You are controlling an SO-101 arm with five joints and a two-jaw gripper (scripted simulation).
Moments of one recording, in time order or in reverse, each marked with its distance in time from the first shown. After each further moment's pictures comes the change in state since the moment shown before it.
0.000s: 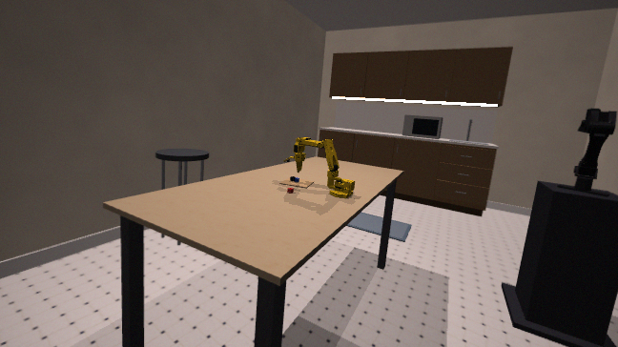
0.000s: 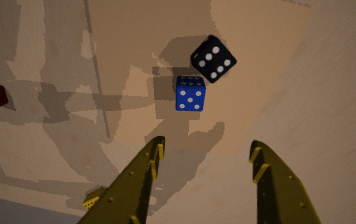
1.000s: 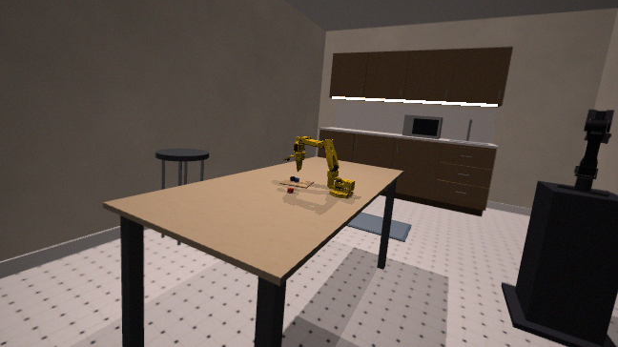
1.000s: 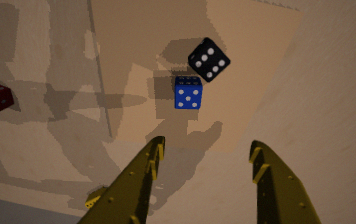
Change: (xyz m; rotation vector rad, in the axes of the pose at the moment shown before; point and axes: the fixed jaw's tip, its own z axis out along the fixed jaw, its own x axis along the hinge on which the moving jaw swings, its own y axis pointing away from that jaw) arm -0.002 -0.001 -0.006 0.006 -0.013 0.011
